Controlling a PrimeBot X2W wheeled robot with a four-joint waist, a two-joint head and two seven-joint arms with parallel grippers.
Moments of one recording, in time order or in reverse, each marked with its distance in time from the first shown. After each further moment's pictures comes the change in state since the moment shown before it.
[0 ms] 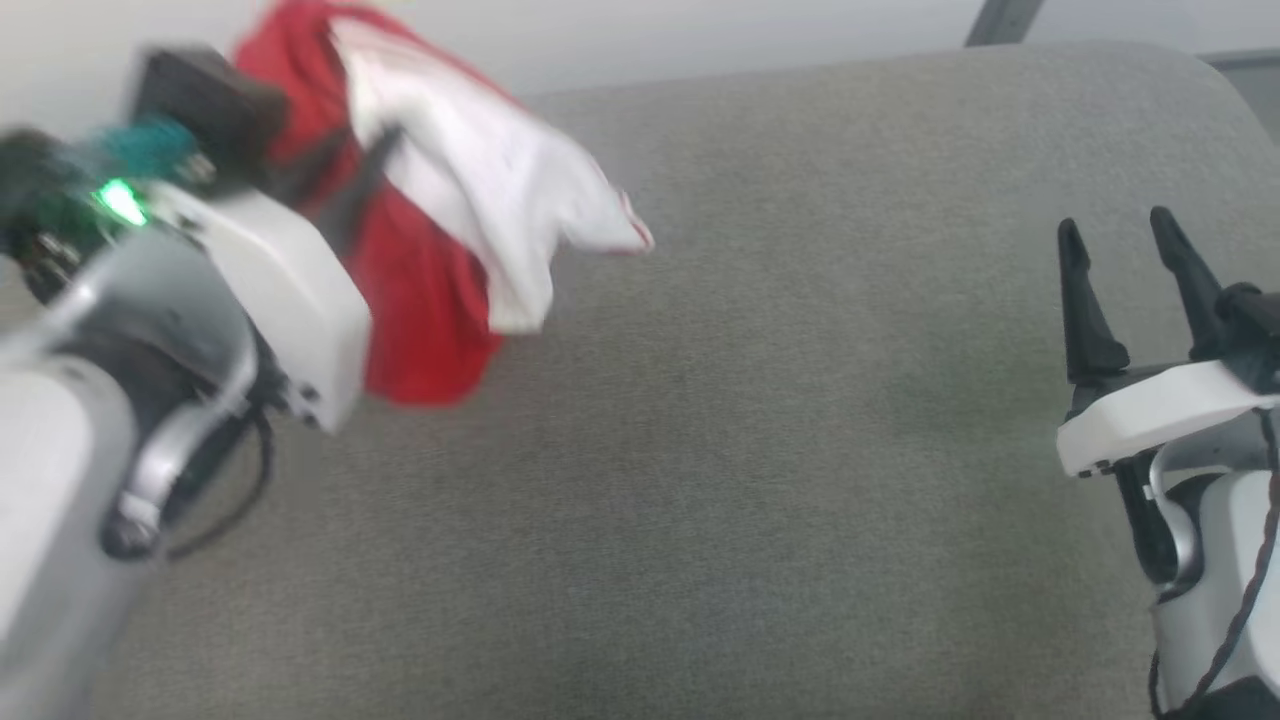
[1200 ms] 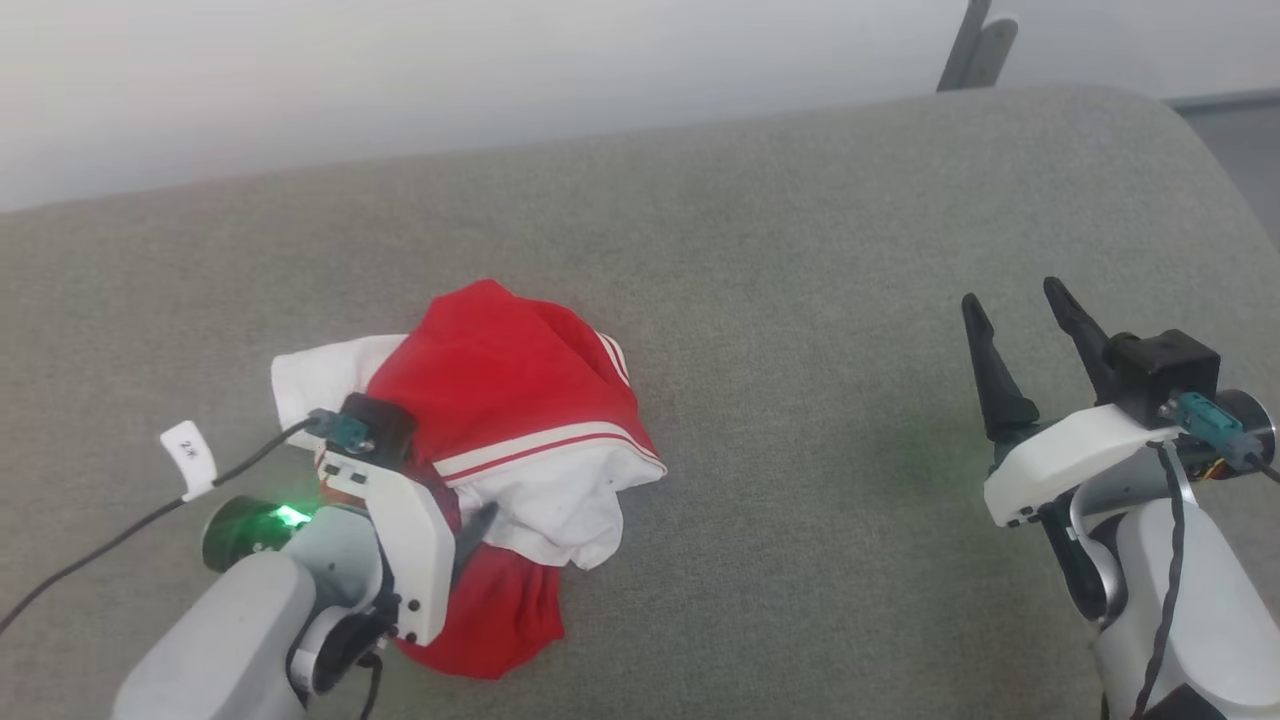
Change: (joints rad) left arm 0.281 -0.203 -0.175 0.591 -0.128 -0.087 -0.140; right arm 0.000 0.019 0.109 0.176 0.018 0.000 -0.054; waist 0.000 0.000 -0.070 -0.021
